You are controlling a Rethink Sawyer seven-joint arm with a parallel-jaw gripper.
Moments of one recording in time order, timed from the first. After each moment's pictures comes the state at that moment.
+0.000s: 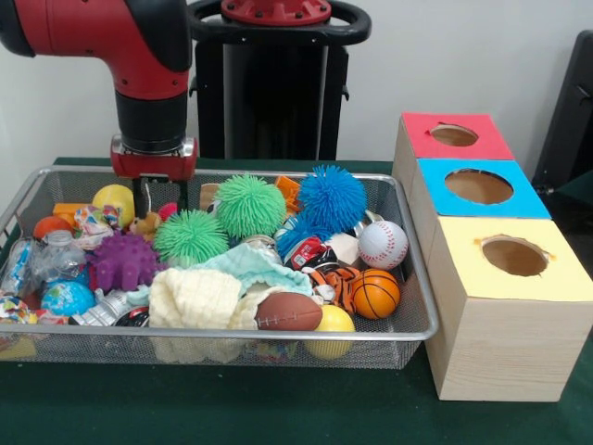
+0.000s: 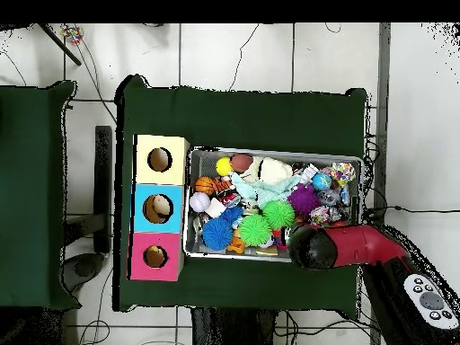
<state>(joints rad) -0.83 -0.57 0.38 1.78 -0.81 0.53 1.81</state>
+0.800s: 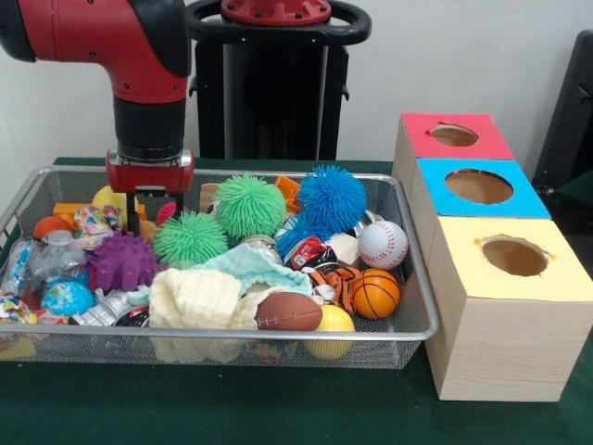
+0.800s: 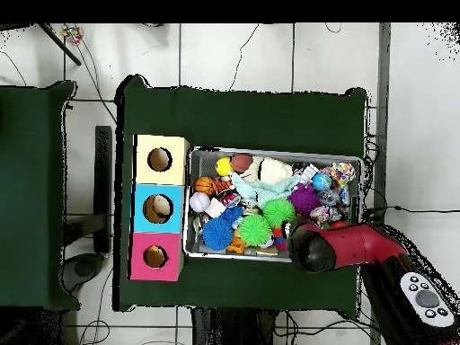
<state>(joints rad) -0.82 -0.56 0.38 1.76 -0.90 0.38 1.81</state>
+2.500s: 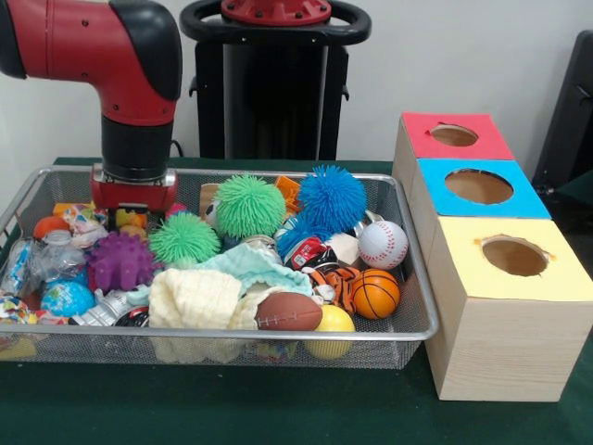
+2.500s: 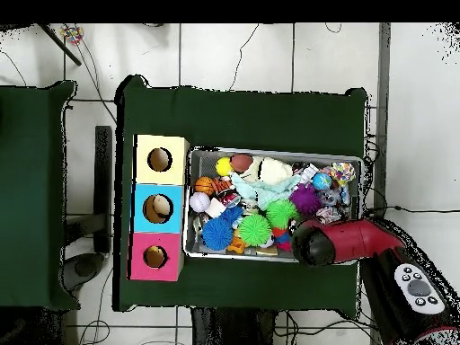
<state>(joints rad) -0.76 -0.50 0.28 1.67 -0.93 0.38 1.81</state>
